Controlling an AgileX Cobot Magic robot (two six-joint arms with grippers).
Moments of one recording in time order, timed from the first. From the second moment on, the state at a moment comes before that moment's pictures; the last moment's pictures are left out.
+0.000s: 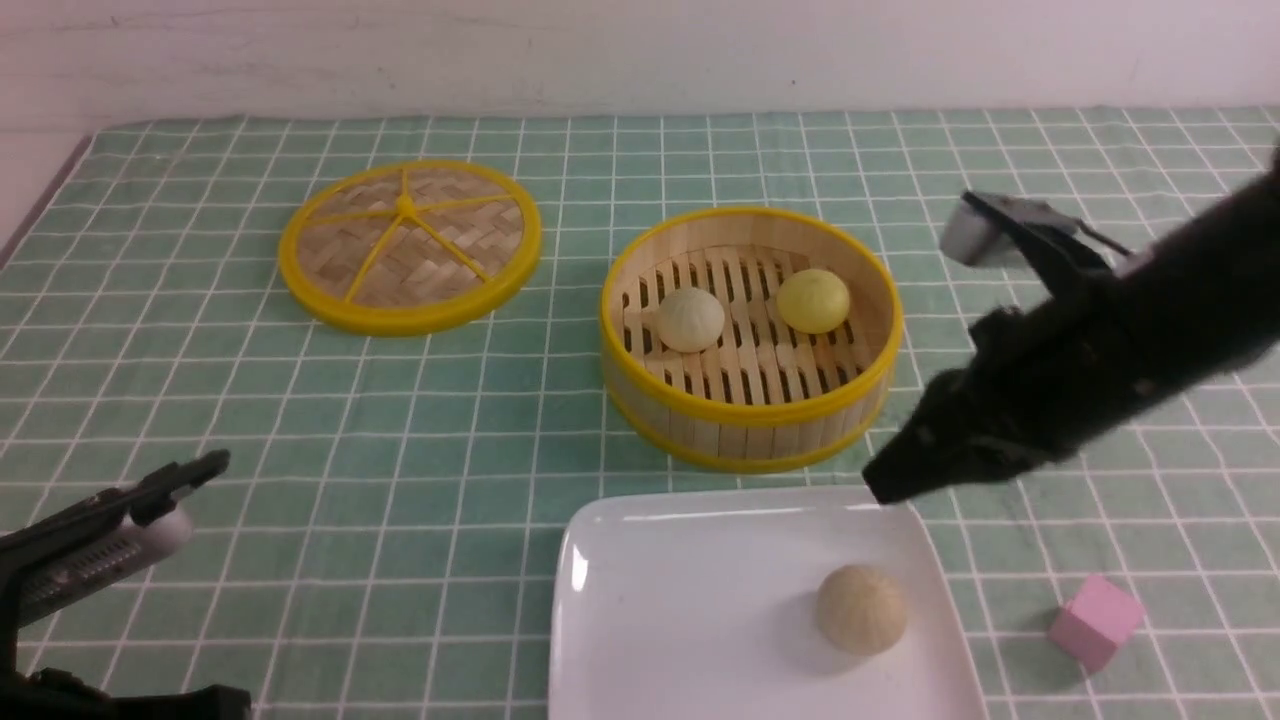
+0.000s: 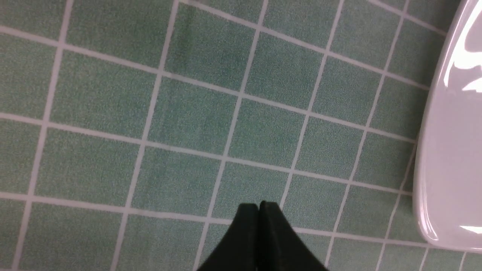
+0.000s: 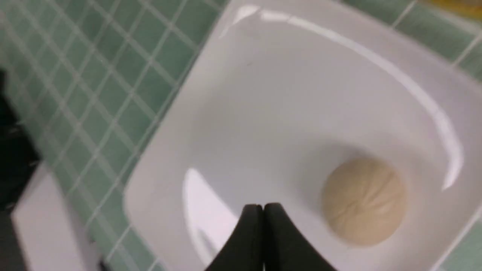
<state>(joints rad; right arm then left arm) 0.33 1.56 -1.16 0.70 0.96 -0.49 0.00 0.85 -0.48 -0.35 0.97 -0.13</state>
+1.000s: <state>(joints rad) 0.38 2.16 -1.74 -0.05 0.62 -0.02 0.00 0.85 -0.48 -0.35 0.96 -0.12</state>
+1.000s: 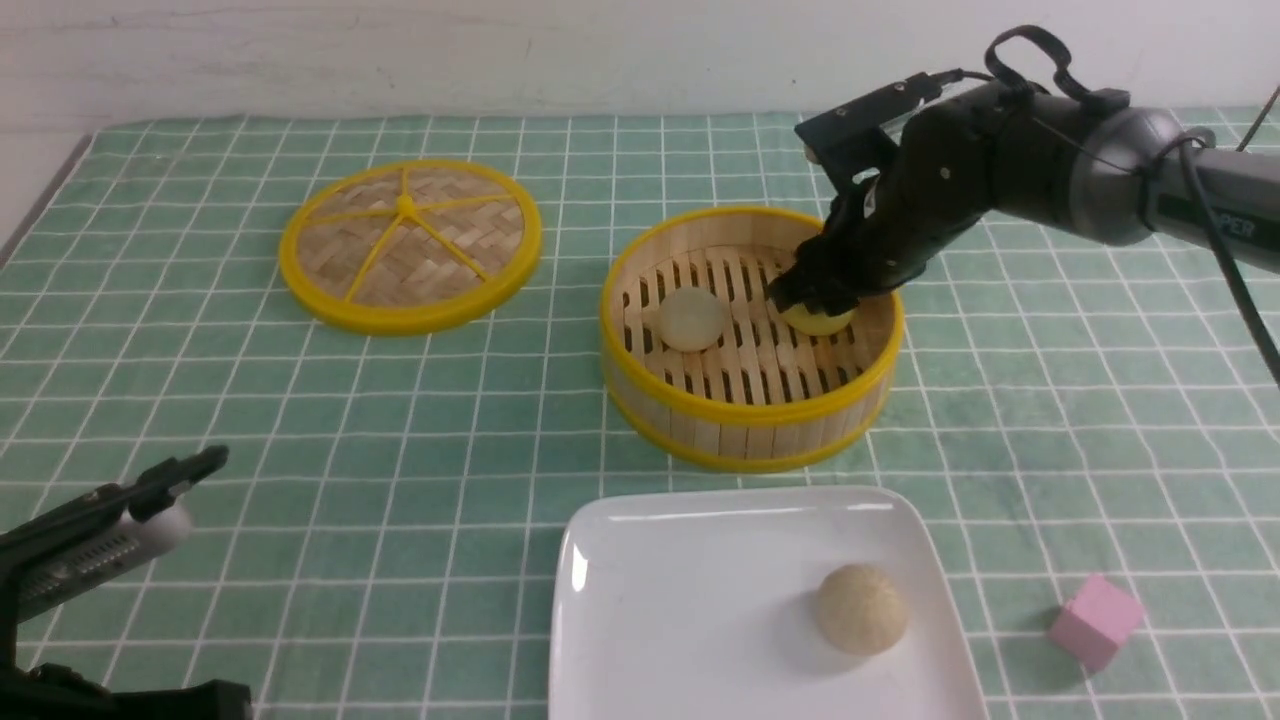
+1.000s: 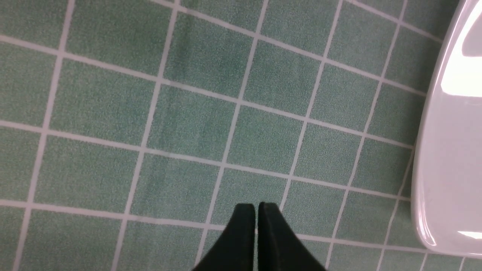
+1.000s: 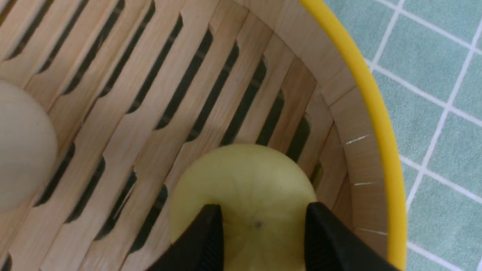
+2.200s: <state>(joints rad) 0.64 1.68 -1.03 0.51 0.72 -0.26 0.00 0.85 -0.48 -0.35 0.88 -0.12</state>
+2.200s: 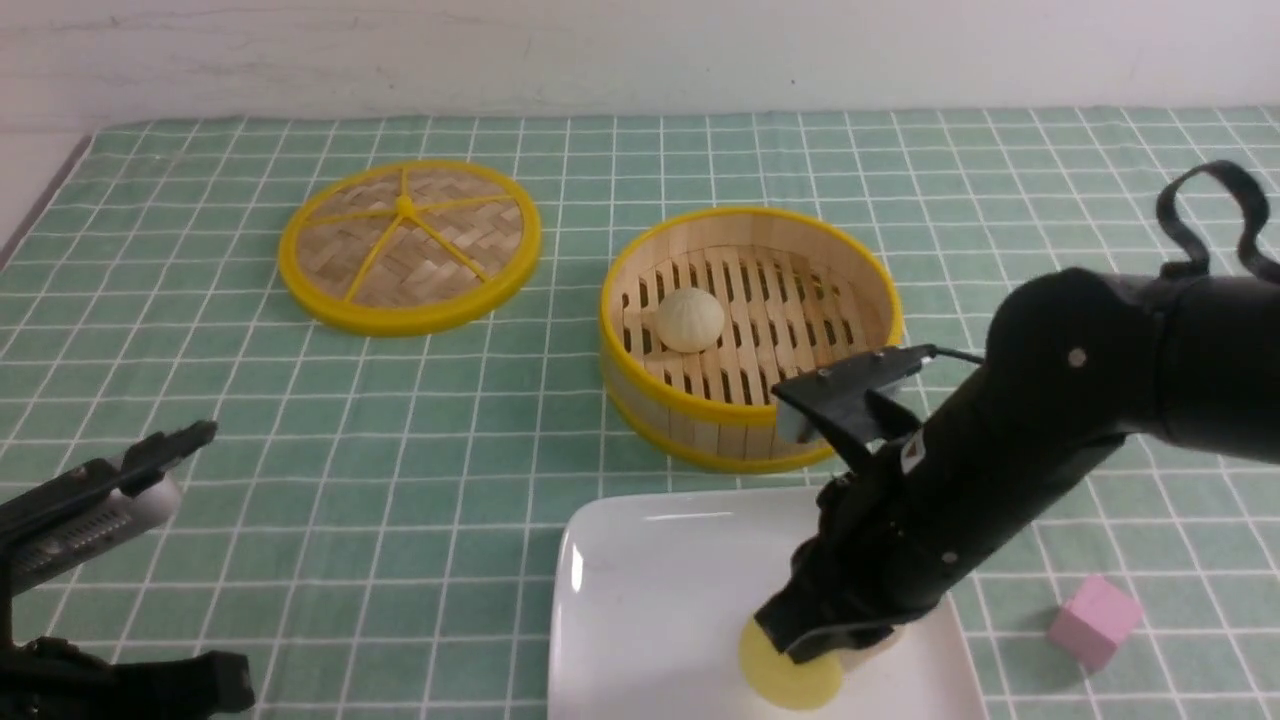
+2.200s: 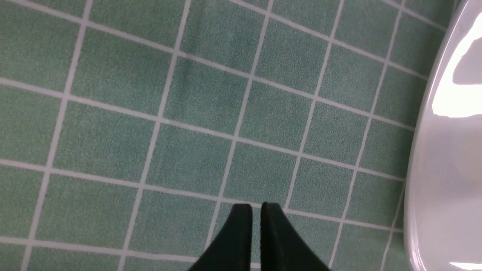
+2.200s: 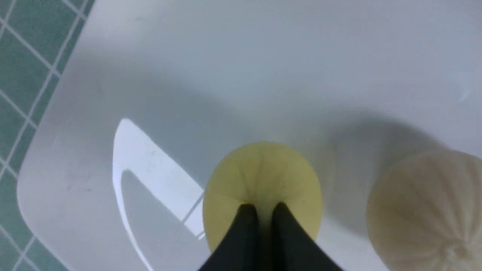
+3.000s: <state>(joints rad) 0.65 1.26 -1.07 0.11 1.03 -0.03 0.00 0.85 -0.51 -0.36 0.85 -0.17</state>
